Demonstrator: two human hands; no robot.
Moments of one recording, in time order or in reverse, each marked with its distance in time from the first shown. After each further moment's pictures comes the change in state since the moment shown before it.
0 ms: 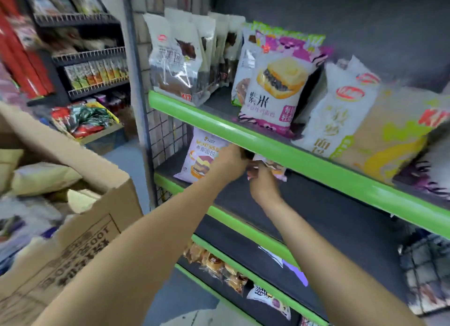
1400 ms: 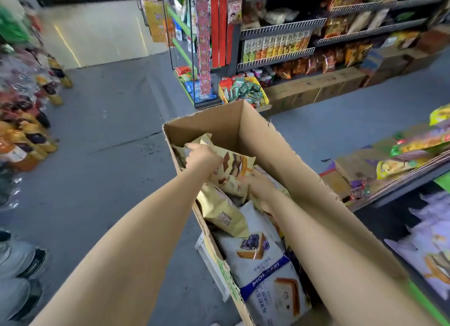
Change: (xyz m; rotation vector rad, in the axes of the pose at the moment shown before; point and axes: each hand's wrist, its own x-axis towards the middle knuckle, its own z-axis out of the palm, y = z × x) left_hand -0.104 -0.397 -0.382 -0.035 0.320 -1.104; right_hand -0.036 -0.329 0.401 0.278 -0.882 0.226
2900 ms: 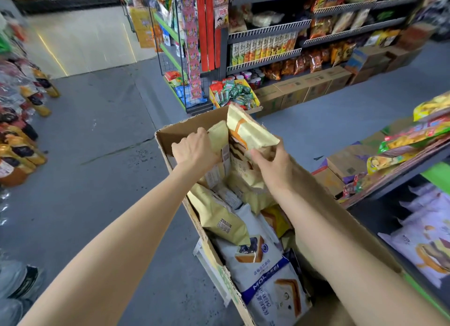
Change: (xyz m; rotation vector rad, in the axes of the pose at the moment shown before) left_hand -0.015 0.009 -0.030 0.364 0.322 0.421; right_hand -0.035 -0.041 -0.024 -0.157 0.505 -0.513
